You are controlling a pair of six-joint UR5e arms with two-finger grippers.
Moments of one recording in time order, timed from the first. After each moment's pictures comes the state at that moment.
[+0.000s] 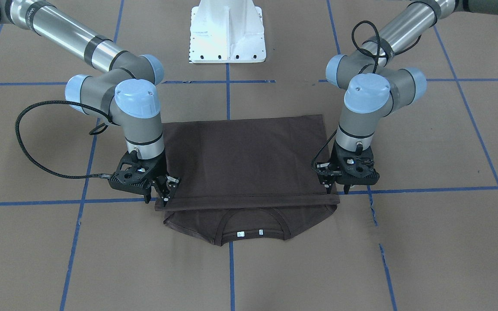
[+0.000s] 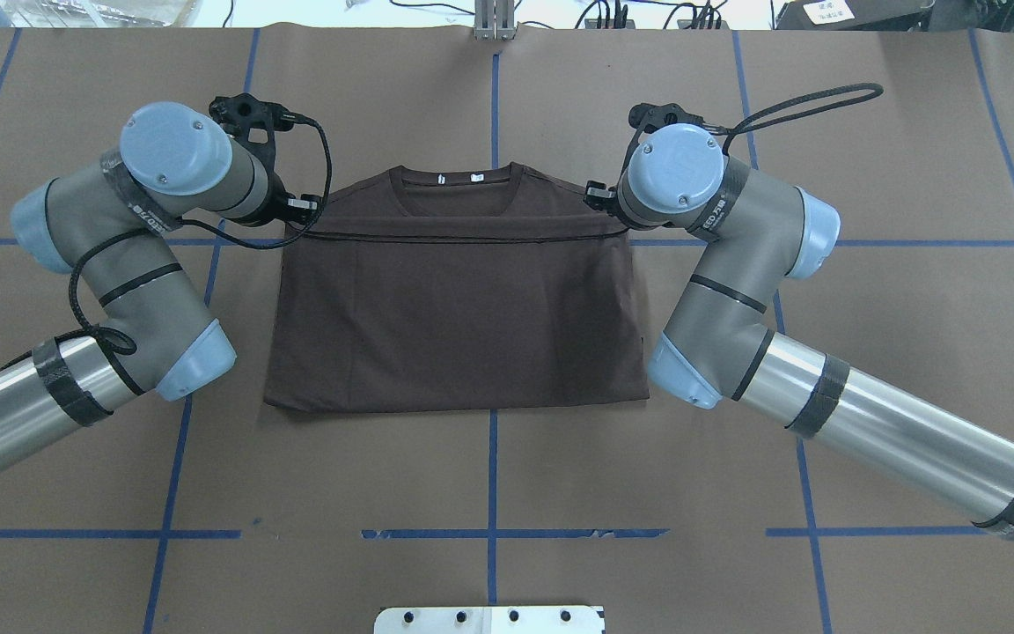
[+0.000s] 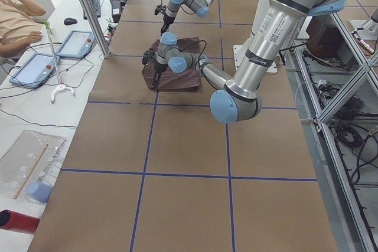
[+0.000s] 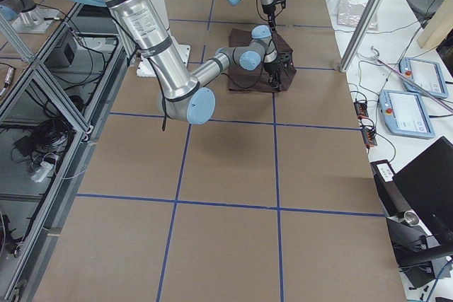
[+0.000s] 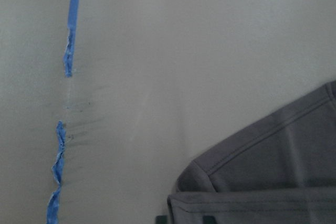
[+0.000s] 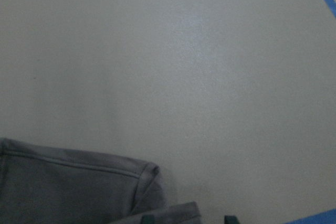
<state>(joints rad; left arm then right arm) -0.75 -2.09 -1.53 -1.91 -1.76 -0.94 0.68 -0.92 1.43 -1.29 1.65 1.33</state>
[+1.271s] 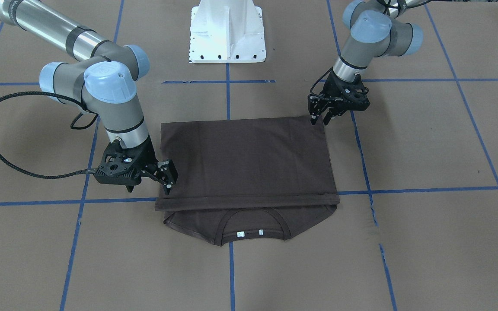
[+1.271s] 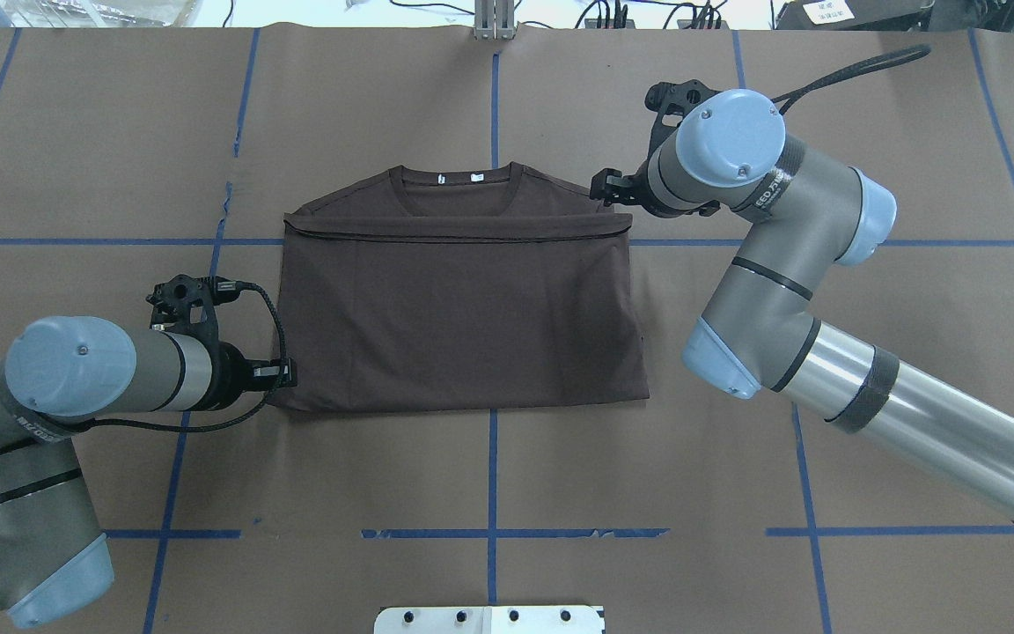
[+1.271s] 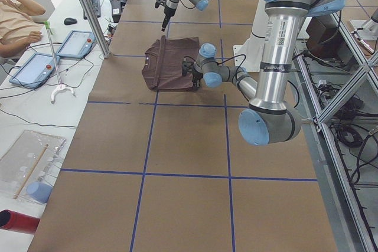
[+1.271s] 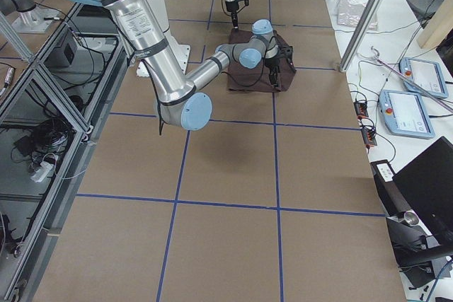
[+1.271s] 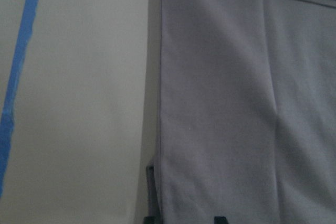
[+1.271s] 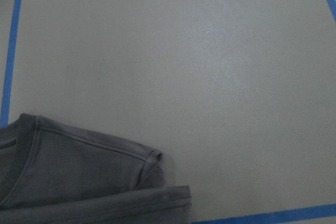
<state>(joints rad) -0.48 -1.72 -1.87 -2.12 -1.74 -1.37 0.71 -0.98 1.54 -1.28 1.73 1.23</state>
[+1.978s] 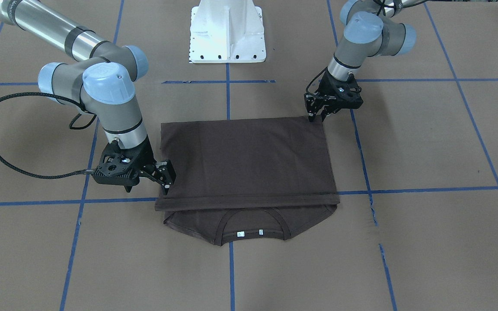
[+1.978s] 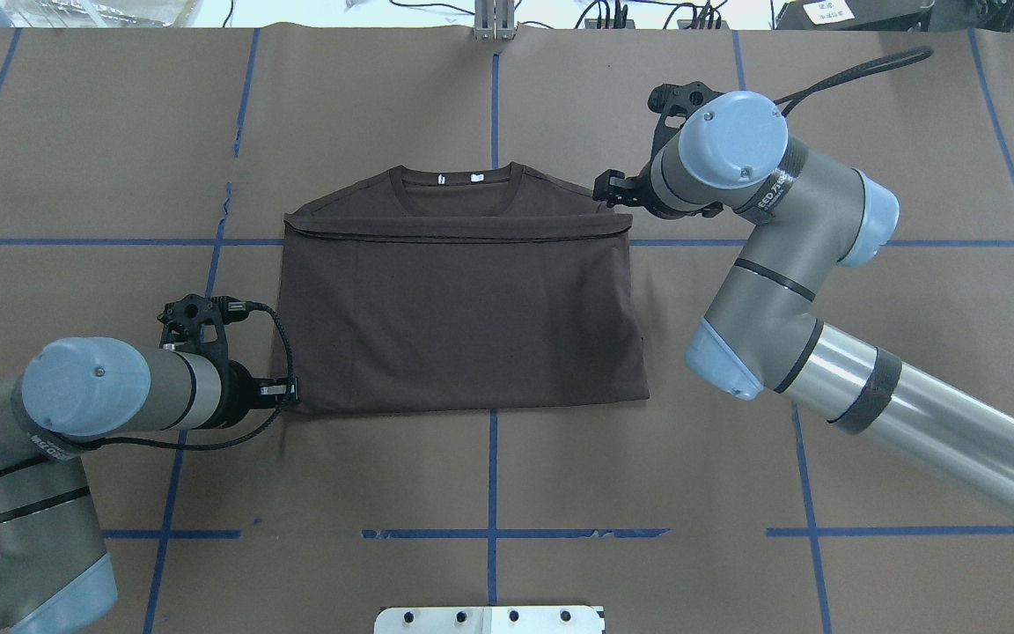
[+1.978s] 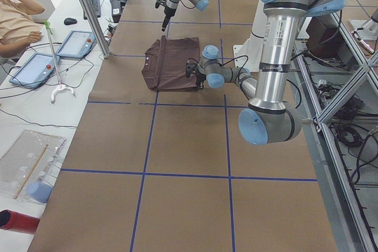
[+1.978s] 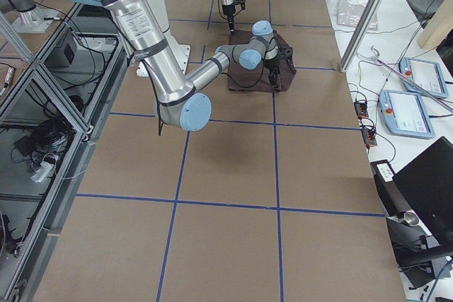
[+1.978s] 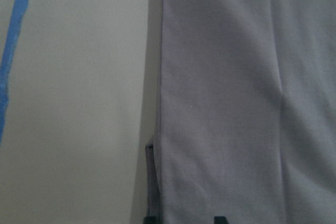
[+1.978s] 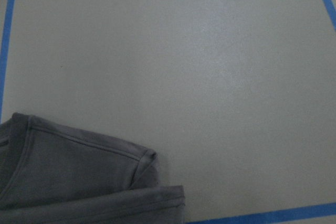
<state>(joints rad) -0.44 -1.72 -1.85 -2.11 -1.72 -1.37 0.71 -0.98 1.54 -1.28 1.73 1.23</state>
